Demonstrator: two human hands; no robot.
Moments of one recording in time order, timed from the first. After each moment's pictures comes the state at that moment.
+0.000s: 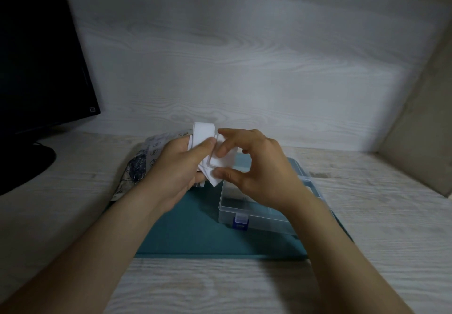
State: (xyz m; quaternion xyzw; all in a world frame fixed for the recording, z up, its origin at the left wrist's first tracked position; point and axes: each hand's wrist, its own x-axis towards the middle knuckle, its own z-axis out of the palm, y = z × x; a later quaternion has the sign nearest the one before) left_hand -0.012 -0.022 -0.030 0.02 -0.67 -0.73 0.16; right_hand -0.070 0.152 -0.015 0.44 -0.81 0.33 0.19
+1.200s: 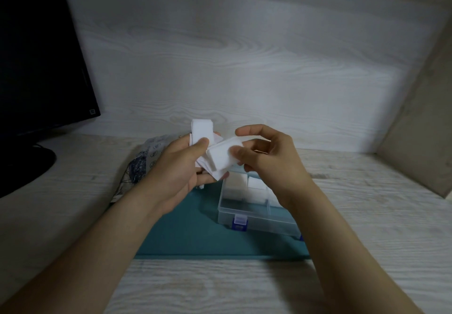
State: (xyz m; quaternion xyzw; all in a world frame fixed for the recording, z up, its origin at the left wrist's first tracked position) left_hand -0.011 -0.021 -0.025 0.03 -0.59 -0.80 0.11; right_hand -0.066 0.160 -0.003 0.24 -0.72 0.66 -0.01
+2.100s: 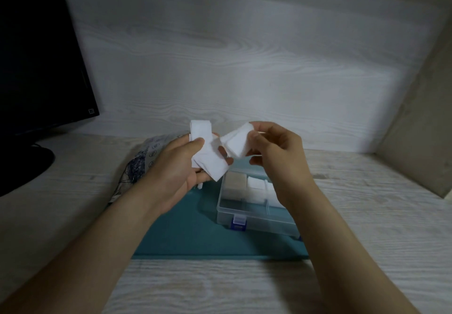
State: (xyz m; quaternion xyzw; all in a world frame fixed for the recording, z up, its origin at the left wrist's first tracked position) left_hand -0.008 -0.018 -0.020 0.03 -0.54 -0.84 0.10; right_hand -0.075 0.159 -0.006 0.19 -0.68 0.70 0.05
